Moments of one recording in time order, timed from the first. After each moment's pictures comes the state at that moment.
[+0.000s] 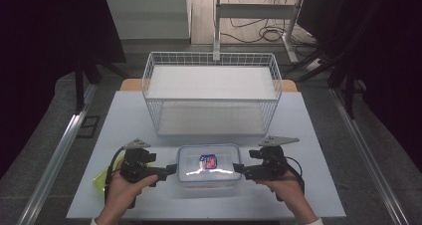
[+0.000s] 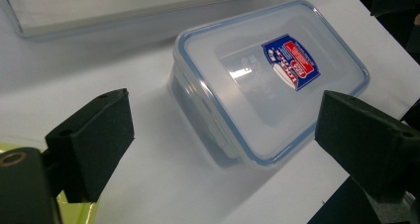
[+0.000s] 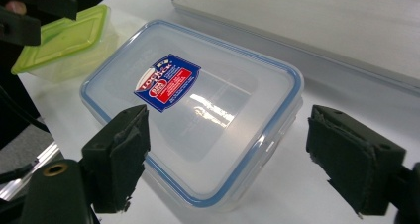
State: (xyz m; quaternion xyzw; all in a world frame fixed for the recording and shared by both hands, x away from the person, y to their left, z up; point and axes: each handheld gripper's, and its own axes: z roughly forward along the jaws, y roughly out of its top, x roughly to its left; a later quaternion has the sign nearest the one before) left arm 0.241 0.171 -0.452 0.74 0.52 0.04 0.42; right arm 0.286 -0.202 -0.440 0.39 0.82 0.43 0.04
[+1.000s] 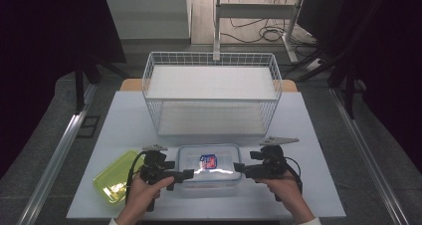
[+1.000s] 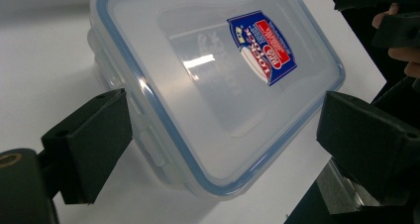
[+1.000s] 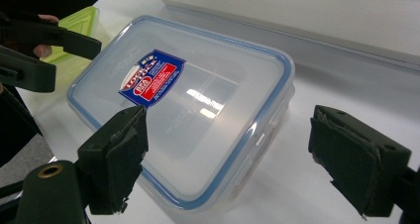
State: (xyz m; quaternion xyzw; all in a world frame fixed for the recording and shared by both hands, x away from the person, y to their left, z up) left arm 0.255 0.134 -0.486 0.73 0.52 -0.05 0.43; right arm 0.293 -0.206 -0.453 0.41 0.81 0.42 0.03
